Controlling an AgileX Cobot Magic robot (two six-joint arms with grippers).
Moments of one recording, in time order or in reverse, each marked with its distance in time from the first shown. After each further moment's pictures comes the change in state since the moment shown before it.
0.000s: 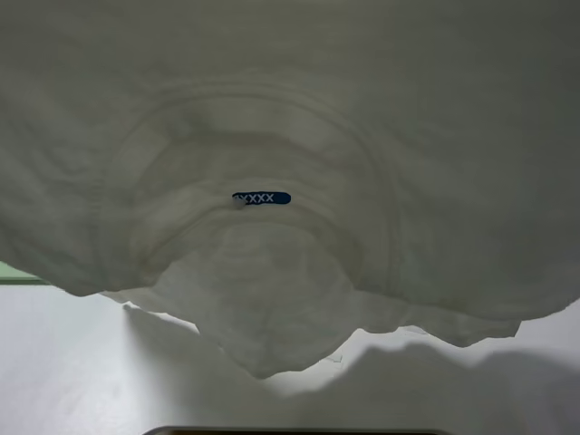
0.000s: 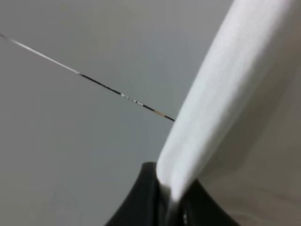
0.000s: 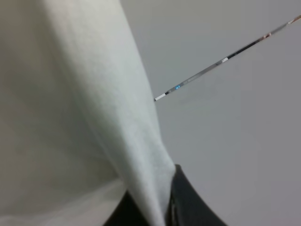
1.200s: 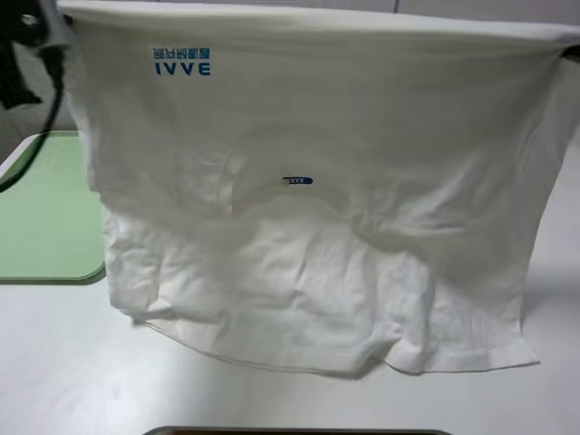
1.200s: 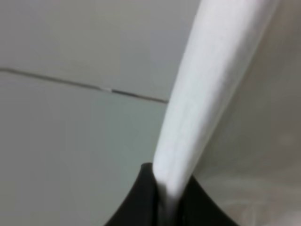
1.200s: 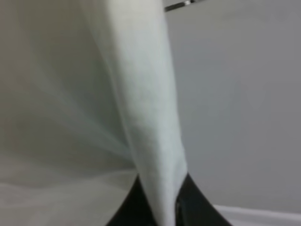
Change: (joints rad) left arm -0.005 0.768 0.000 0.207 -0.417 -0.043; right arm 0.003 0.441 0.163 -0.599 -0.340 0.353
